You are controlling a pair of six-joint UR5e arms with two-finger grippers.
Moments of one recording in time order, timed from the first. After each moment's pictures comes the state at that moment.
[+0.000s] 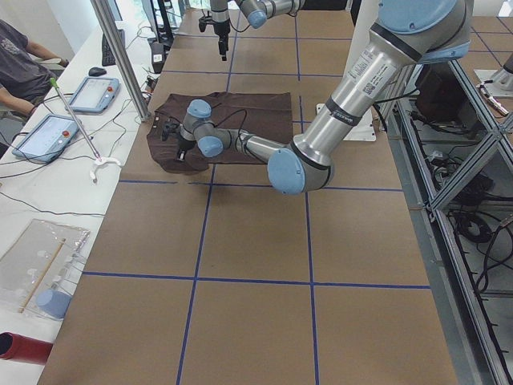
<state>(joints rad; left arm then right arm) -0.87 -2.29 -1.12 -2.21 -1.77 -1.08 0.93 -0.84 1.63 -1.84 2.19 0.81</state>
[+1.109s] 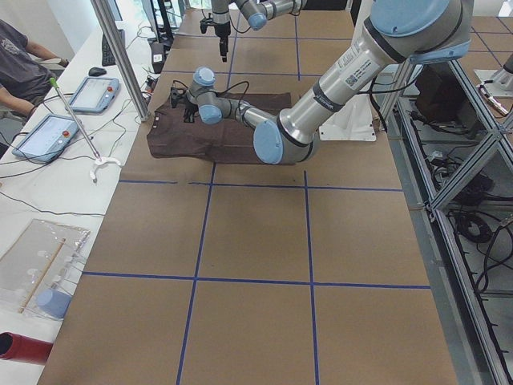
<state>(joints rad) -0.79 -2.50 -0.98 -2.38 -1.81 -1.38 0.93 -0.90 1.62 -1.73 2.19 0.80</state>
